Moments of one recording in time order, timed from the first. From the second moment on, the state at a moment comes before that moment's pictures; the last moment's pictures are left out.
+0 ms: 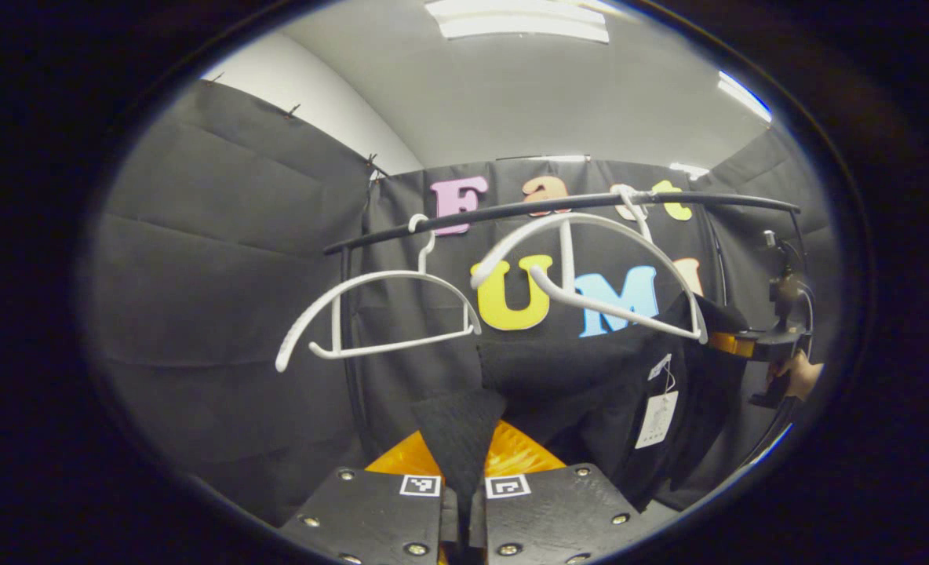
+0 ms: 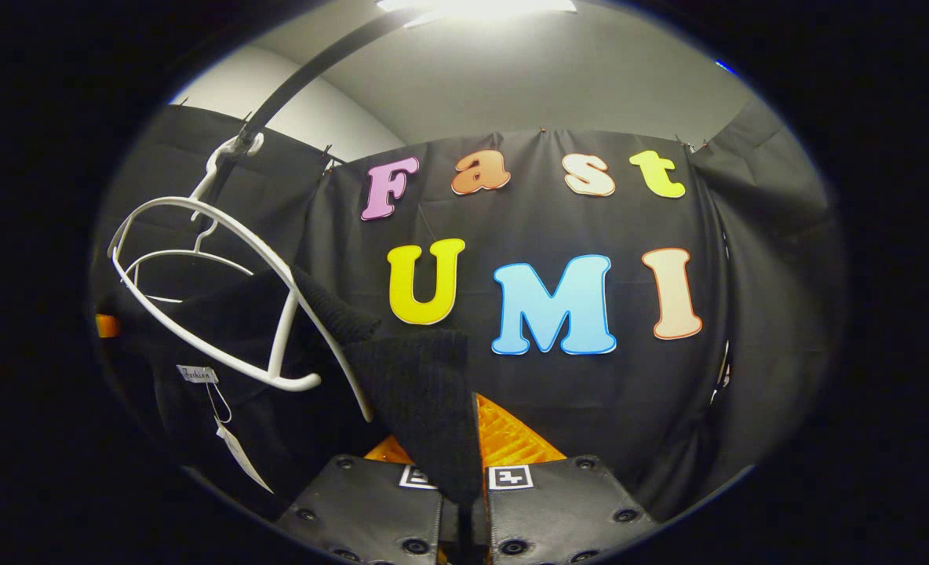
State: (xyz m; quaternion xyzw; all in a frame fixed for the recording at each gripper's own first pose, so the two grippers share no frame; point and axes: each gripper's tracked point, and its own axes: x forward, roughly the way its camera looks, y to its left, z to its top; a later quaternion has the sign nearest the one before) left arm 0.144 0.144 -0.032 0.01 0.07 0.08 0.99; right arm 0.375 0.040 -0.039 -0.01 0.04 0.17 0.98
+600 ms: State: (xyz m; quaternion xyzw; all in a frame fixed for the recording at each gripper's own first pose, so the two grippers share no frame) left arm 0.181 0.095 -0.073 0.02 0.10 0.06 0.99; right arm 0.337 0.028 -0.092 -0.03 0.10 0.17 0.98
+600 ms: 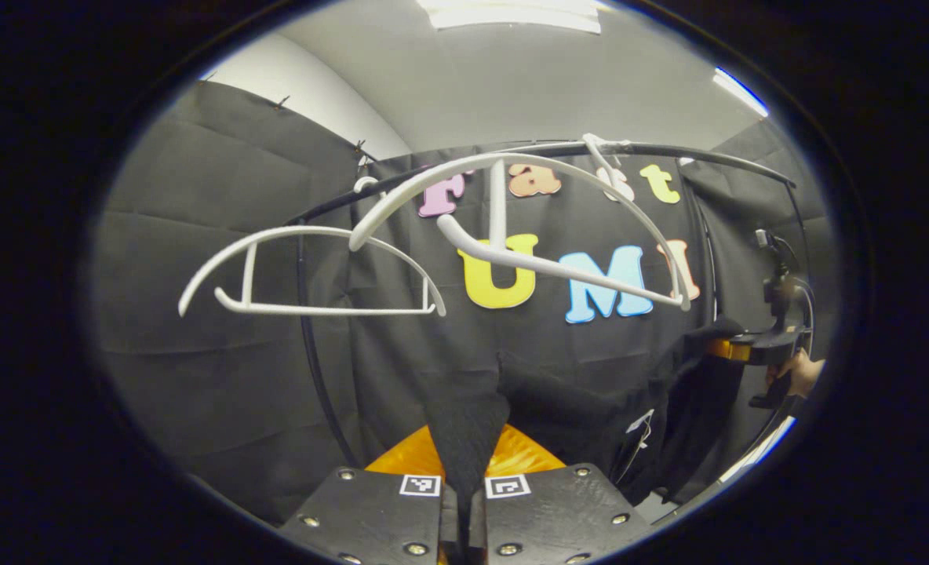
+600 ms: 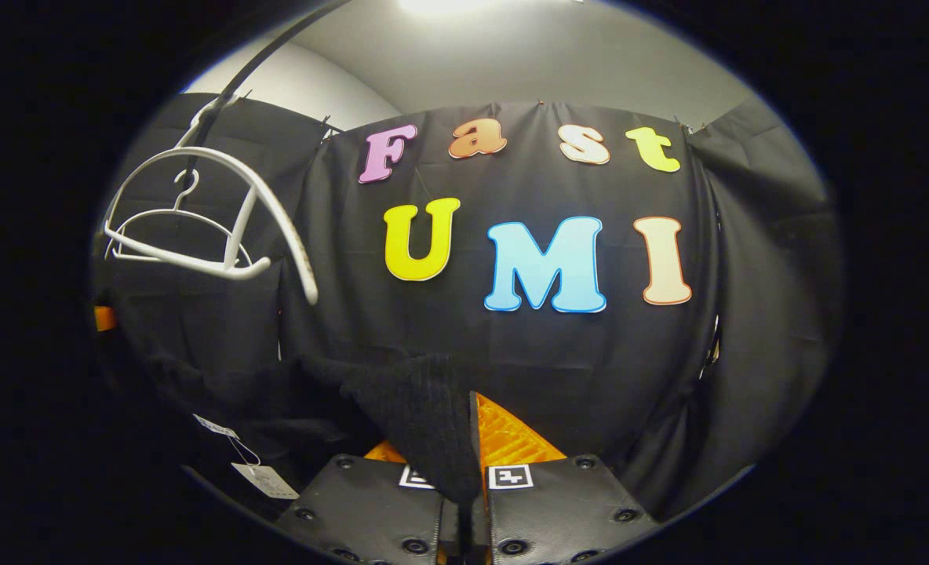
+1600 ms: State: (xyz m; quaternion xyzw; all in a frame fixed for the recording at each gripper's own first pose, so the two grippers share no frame) left arm 0.146 0.003 -0.086 -0.03 0.11 0.01 0.99; right arm 0.191 0.137 -0.115 -0.01 0.14 0.31 0.94
